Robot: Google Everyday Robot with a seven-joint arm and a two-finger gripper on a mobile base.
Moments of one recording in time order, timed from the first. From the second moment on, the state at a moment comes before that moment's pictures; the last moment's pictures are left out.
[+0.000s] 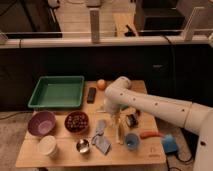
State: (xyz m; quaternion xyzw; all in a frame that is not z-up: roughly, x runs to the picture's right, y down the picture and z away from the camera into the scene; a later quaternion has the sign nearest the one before) arm 0.021 0.148 0.814 -0.23 -0.22 -0.34 0.88
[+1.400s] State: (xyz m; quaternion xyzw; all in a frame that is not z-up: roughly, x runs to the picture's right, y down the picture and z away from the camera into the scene) arm 0.044 0.214 0.830 -0.22 -0.20 -0.53 0.79
